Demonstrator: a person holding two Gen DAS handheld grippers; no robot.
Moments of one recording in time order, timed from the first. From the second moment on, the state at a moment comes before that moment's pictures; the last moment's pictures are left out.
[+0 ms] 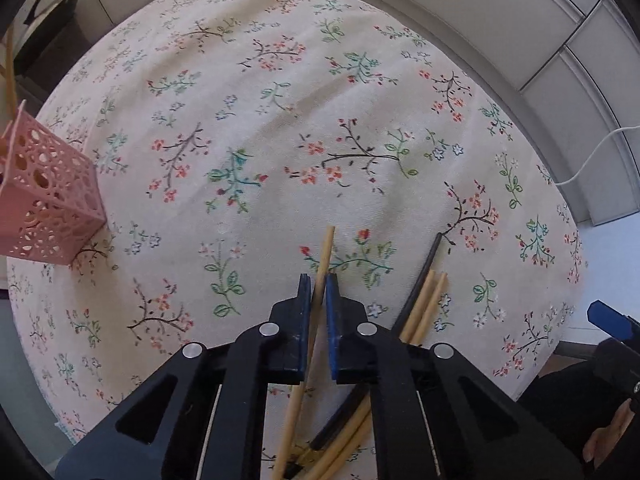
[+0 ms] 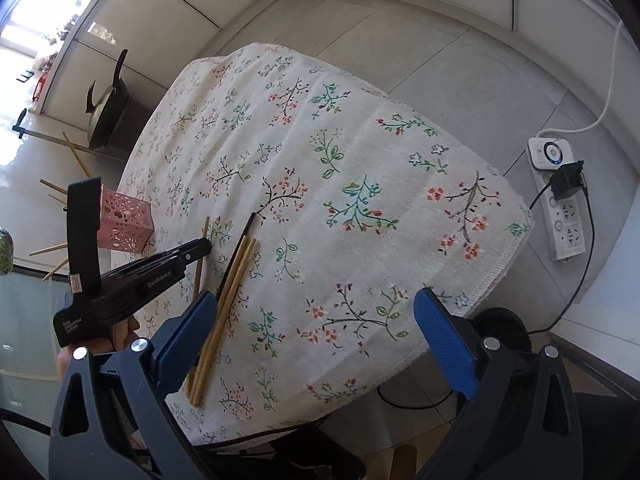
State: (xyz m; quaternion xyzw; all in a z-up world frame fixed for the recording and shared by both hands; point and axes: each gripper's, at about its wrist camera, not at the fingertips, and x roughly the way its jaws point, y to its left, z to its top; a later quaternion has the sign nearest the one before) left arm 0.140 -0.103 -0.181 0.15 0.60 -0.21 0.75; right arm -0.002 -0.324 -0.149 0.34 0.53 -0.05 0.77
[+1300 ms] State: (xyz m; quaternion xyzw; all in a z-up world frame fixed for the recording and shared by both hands) left arm 0.095 -0.014 -0.061 0.07 0.49 -0.20 0.85; right arm 0.087 -0.257 -0.184 0.35 0.55 -0.05 0.76
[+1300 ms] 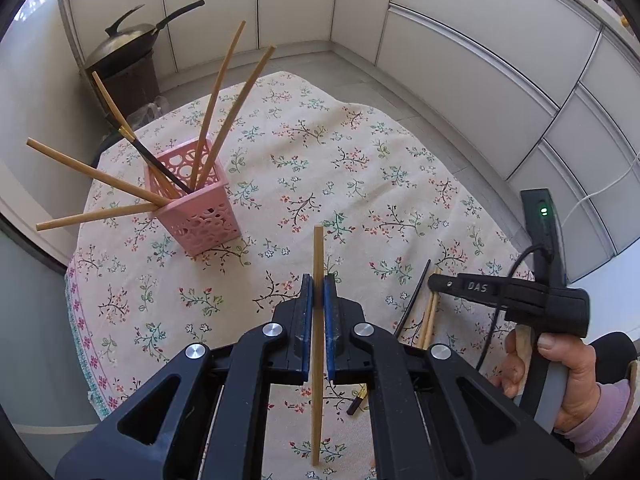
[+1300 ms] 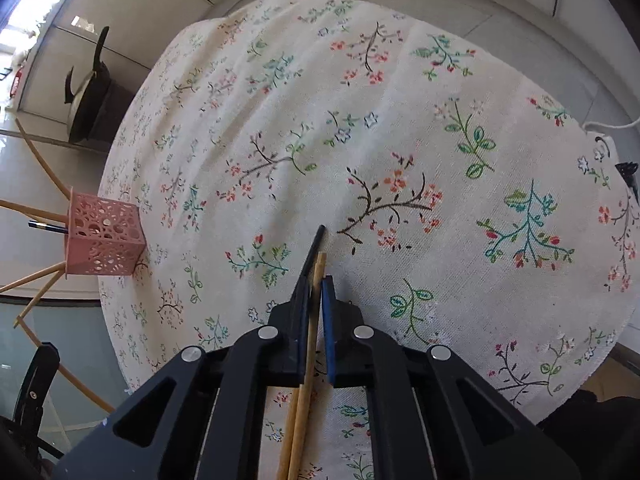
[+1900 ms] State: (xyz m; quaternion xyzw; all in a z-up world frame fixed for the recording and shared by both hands) left arm 0.079 -0.004 -0.033 0.05 0.45 -0.19 0.87; right arm 0.078 -0.294 -0.136 0.49 0.48 0.08 0.72
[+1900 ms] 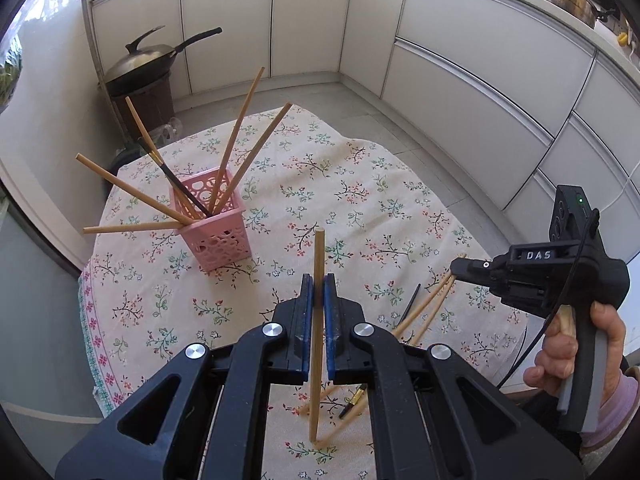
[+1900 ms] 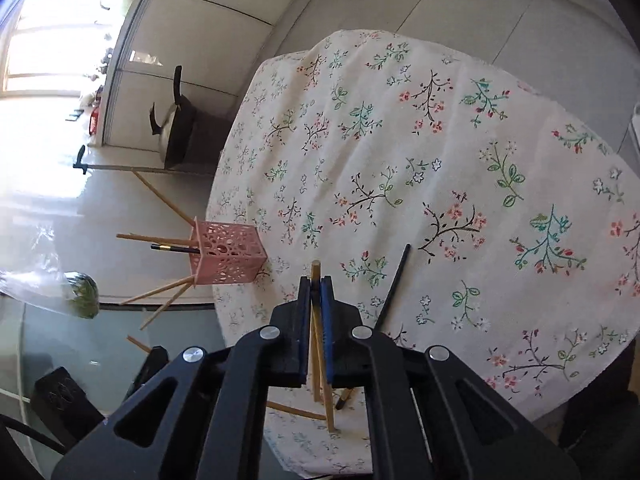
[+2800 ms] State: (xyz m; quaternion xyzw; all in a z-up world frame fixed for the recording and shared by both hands) left arm 0.082 -0.004 -0.037 0.05 0.45 -0.19 0.87; right arm 0.076 -0.266 -0.193 0.35 0.59 -0.07 0.72
